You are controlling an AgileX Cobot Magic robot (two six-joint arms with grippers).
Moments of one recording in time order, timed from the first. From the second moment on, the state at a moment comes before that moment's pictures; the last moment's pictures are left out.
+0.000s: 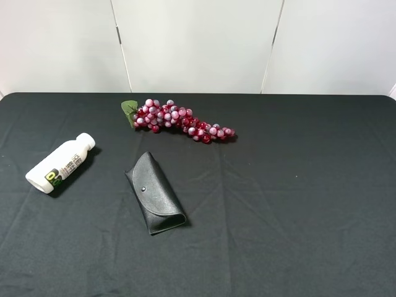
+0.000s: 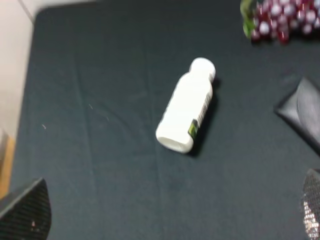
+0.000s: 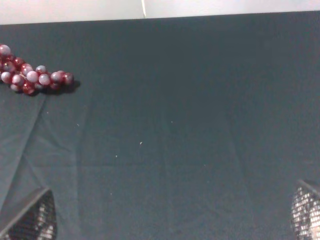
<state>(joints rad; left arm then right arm) 0.00 0.28 -0.88 0.03 1.16 0.11 0.11 -0.01 -0.50 0.00 1.03 0.03</state>
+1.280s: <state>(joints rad) 0.00 0.00 -0.49 0.03 1.06 0.04 0.11 -0.01 -0.50 0.00 1.03 0.03</state>
